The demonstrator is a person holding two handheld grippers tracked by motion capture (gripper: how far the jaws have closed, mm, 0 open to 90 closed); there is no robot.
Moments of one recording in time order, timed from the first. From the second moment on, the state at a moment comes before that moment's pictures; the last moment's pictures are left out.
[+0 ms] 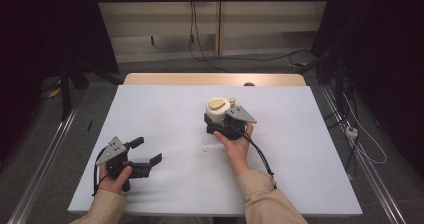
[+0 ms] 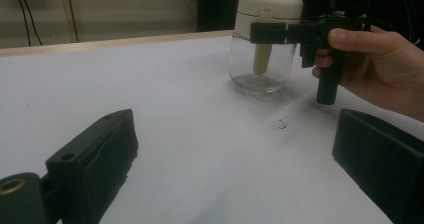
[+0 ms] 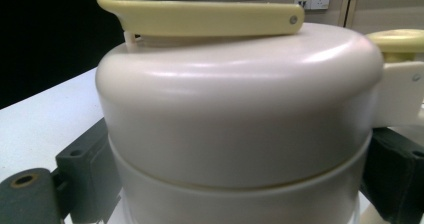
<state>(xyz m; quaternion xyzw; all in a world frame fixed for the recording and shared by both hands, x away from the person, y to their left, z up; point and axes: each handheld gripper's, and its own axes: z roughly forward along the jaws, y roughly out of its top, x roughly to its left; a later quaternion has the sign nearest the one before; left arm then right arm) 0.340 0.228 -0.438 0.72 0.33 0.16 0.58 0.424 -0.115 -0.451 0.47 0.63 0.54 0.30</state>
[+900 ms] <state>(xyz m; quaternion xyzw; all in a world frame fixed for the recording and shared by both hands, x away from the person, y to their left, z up) 0.340 0.228 -0.438 0.72 0.33 0.16 0.59 0.426 -0.107 -0.456 0.46 0.64 0.54 0.30</state>
